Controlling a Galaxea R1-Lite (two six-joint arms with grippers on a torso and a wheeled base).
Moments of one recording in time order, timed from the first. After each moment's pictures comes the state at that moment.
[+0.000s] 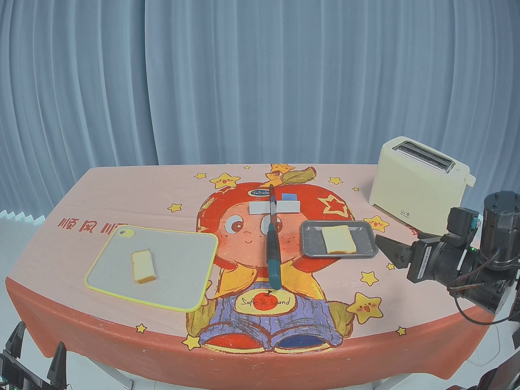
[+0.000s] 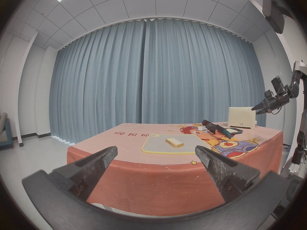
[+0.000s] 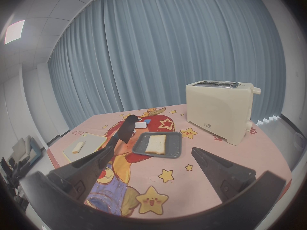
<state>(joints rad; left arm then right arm) 0.00 0.02 -0.02 0.00 0.01 -0.01 0.68 1.41 -0.50 -0.50 -0.37 0.37</state>
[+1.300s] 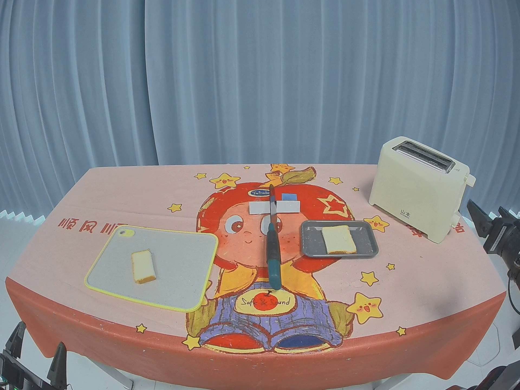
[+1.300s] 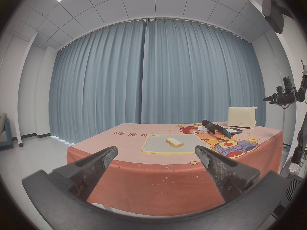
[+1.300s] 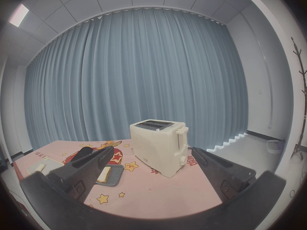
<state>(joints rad) 0.00 0.02 -0.02 0.00 0.01 -0.01 0.25 1.12 -0.27 -0.76 -0.36 0.15</state>
